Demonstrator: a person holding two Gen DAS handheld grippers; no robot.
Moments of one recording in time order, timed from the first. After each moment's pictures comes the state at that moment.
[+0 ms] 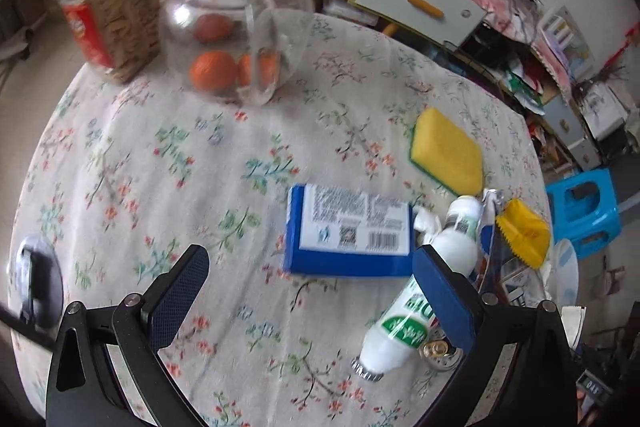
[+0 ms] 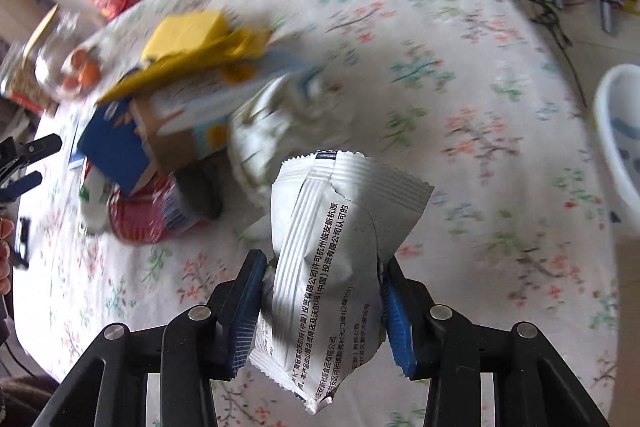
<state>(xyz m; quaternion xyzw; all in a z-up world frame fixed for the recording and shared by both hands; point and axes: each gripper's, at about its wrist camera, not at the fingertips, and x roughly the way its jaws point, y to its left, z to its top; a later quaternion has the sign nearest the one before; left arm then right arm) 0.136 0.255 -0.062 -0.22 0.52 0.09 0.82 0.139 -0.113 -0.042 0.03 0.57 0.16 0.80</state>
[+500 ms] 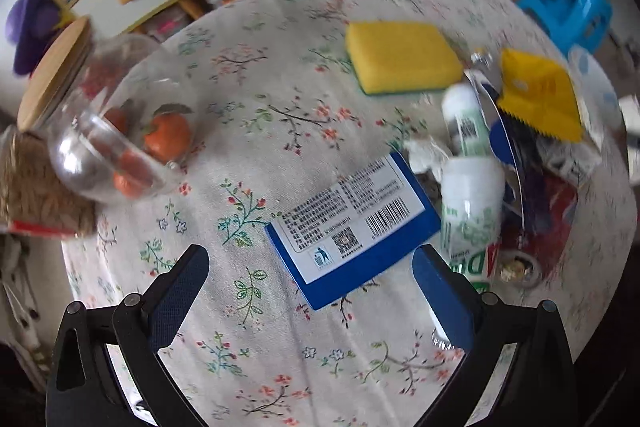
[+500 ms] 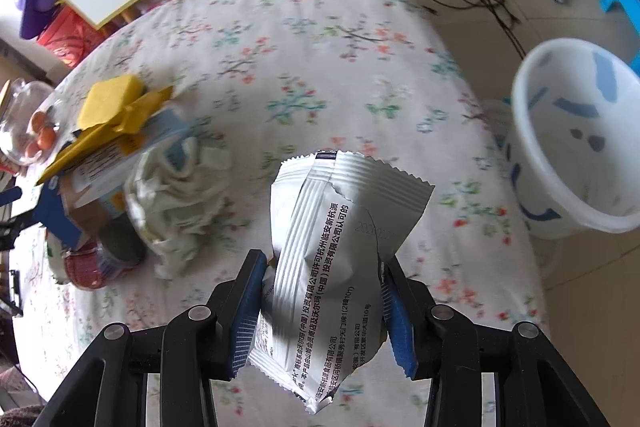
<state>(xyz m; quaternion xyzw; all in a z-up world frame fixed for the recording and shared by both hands) 0.180 0.208 -0.072 0.10 0.61 -0.06 0.79 0.168 -0.192 -0.038 0.07 0.58 0.11 0.81</state>
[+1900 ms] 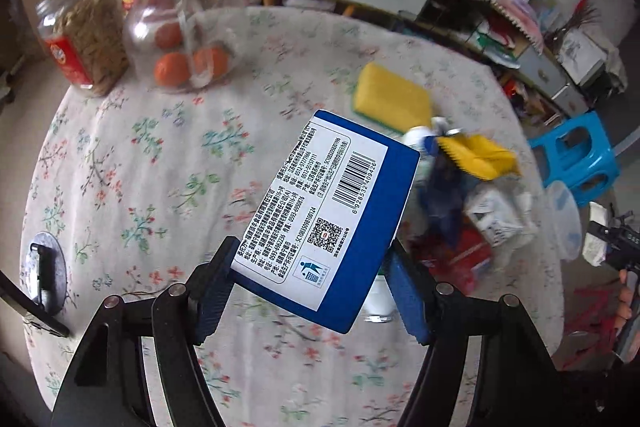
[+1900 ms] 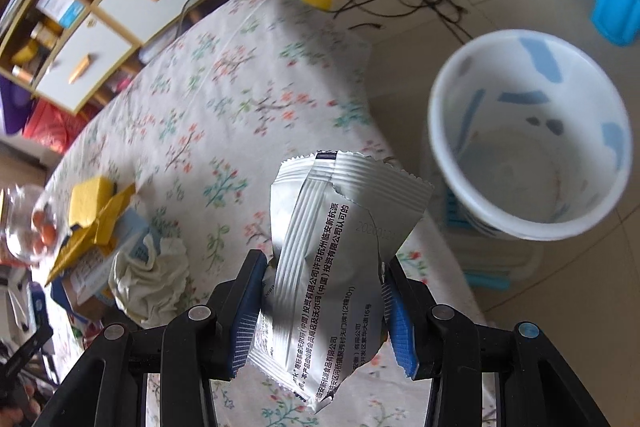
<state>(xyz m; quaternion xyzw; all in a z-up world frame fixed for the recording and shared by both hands) 0.099 0.194 -0.044 -0.16 0.52 0.05 0.84 0.189 -0.268 -0.021 0.18 0.55 0.05 0.81</state>
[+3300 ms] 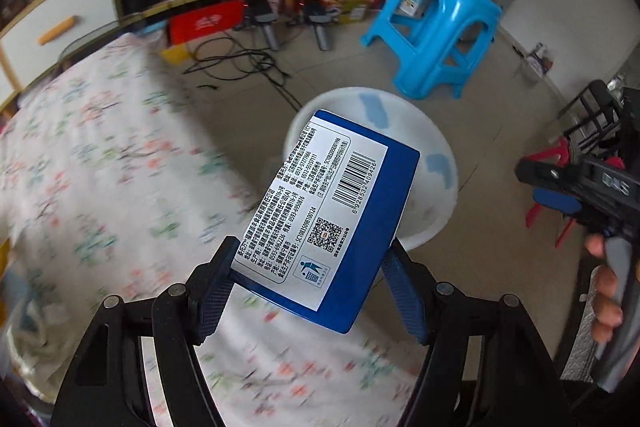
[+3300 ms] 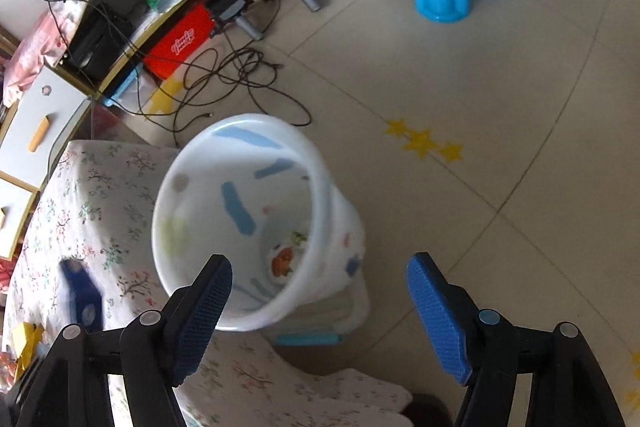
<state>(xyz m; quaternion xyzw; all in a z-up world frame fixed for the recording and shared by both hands) 0.216 -0.250 -0.050 0.02 0.52 -0.23 0.82 0.146 -0.489 -0.024 0.27 0.50 -0.13 0.81</state>
